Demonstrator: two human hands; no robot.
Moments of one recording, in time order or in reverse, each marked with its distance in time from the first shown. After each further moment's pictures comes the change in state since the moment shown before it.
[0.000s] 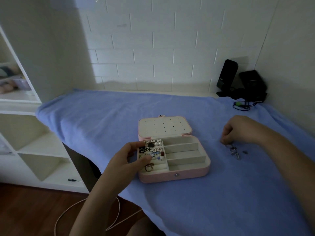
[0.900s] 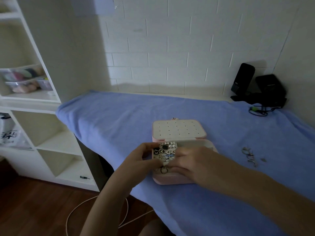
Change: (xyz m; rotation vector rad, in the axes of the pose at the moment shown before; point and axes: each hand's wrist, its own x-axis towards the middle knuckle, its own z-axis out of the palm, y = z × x) left_hand 0.005 0.006 -0.007 -0.005 -0.109 -0.101; right_hand -0.068 -0.122 0.067 -0.127 0.250 -0.983
